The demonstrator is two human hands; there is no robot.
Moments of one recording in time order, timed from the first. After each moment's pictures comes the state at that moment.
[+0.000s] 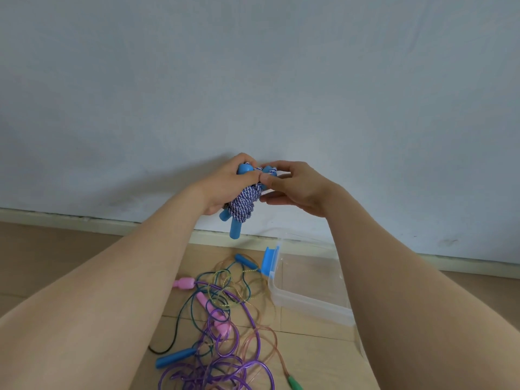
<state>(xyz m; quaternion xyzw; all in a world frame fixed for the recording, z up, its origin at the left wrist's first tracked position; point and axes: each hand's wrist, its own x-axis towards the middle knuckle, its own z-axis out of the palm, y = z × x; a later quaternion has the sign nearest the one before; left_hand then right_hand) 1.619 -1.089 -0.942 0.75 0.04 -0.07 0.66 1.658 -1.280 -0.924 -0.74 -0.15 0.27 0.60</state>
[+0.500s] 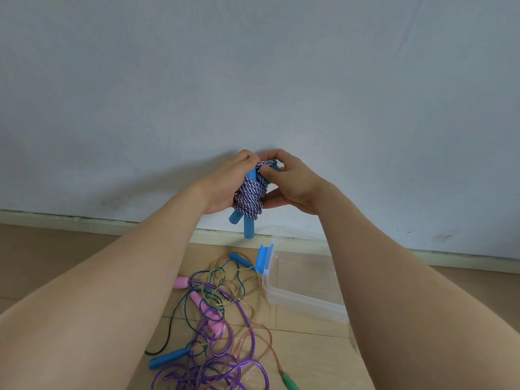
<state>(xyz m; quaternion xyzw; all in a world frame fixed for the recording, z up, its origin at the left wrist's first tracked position) 1.625 -1.112 -0.939 0.68 0.06 -0.13 0.72 1.663 -1.281 -0.932 -0.74 -0.14 0.25 0.61</state>
